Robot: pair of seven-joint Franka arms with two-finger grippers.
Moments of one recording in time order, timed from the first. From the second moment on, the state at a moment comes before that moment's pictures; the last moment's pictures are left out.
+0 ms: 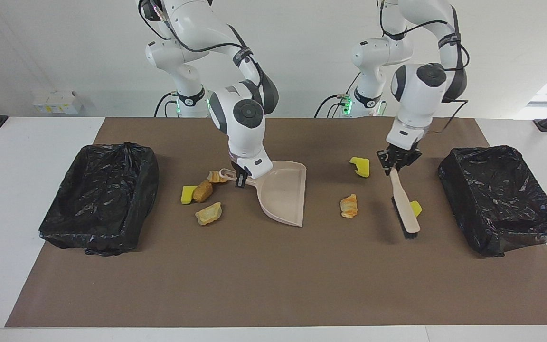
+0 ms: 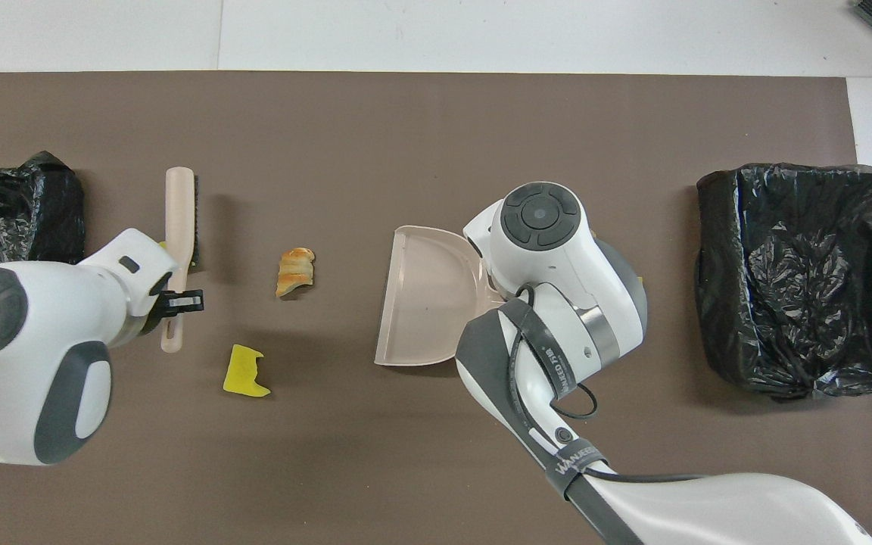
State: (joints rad) left arm 0.23 -0.11 -0.34 -2.31 0.00 2.34 -0.17; right arm 0.48 0.32 0.01 -1.77 -0.06 1.93 -0.90
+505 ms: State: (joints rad) left arm 0.39 -0.02 -0.35 -2.32 0.00 2.41 0.02; right arm 0.51 0.30 0.01 -1.85 -0.07 2.01 -0.85
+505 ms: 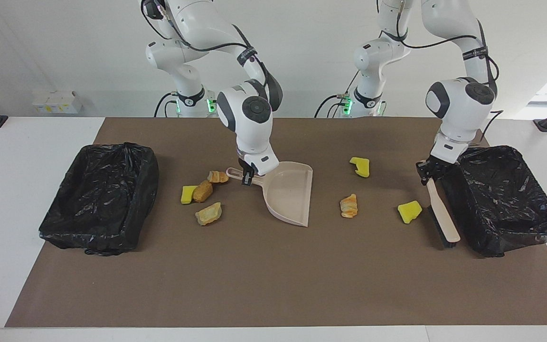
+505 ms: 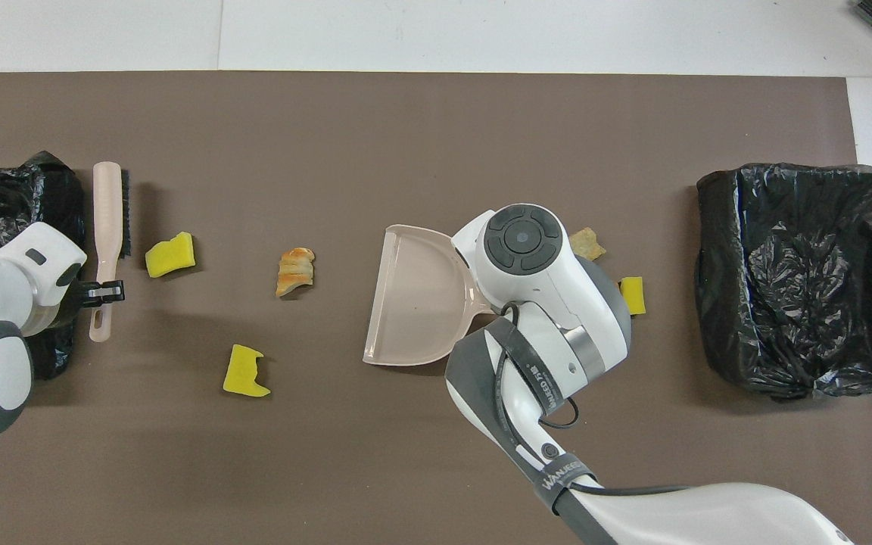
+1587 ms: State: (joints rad) left arm 0.03 -0.06 -0.37 -2.34 0.00 2.28 0.06; right arm 0.56 0.24 0.01 -1.93 -0.17 2.02 -0.65
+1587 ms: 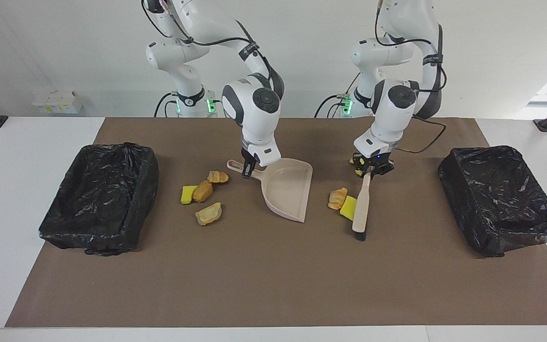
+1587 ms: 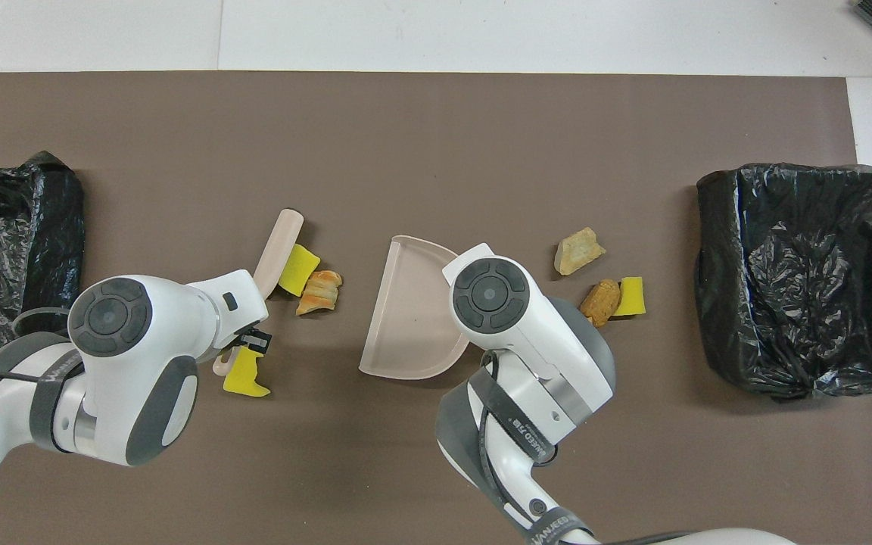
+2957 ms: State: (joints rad) left arm -0.14 -0.37 -0.36 -2.47 -0.04 1.85 -1.04; right arm 0.56 0.23 0.01 -1.96 -0.18 2.04 -0.69
